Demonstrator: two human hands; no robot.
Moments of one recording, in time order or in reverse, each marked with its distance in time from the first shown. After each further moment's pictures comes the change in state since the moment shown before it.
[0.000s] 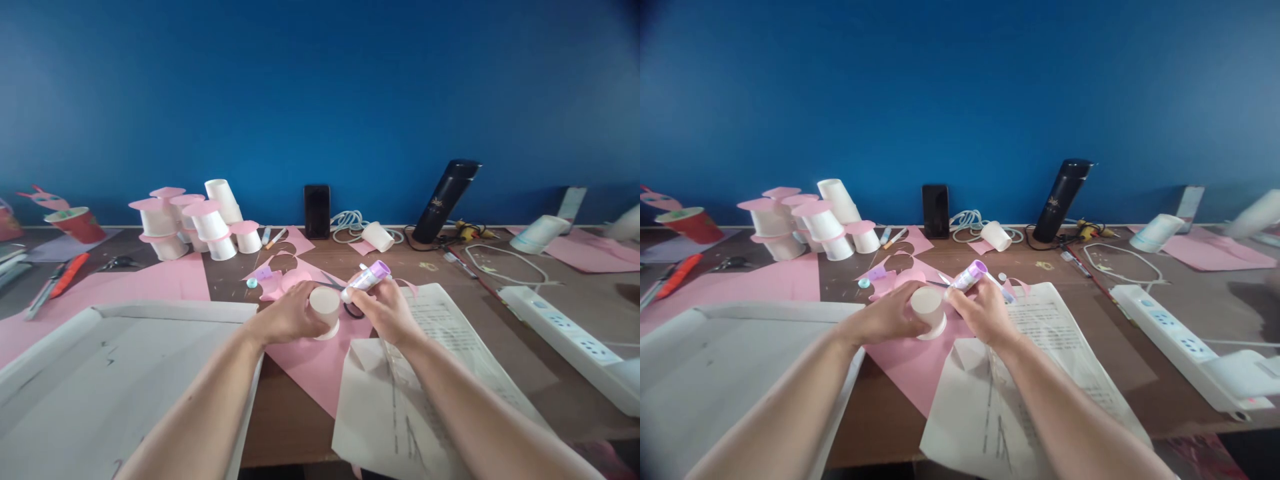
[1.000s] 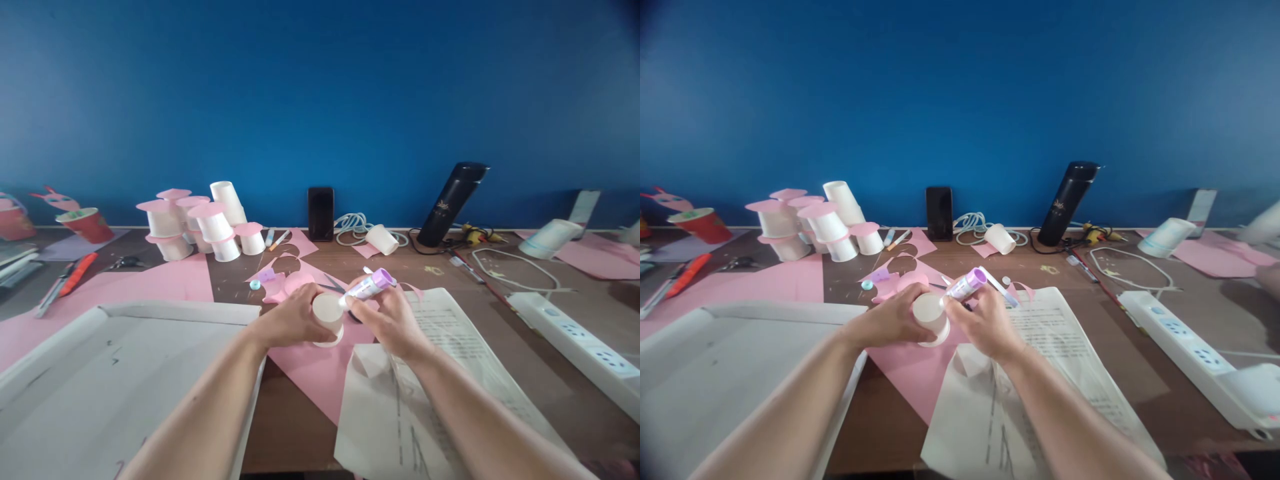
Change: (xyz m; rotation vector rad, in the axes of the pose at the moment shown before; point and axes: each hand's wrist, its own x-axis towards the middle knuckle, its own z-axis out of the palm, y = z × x) left_hand 0.000 0.002 0.001 -0.099 -0.055 -0.122; right_hand -0.004 -0.013 0.002 0.006 -0.048 -0.051
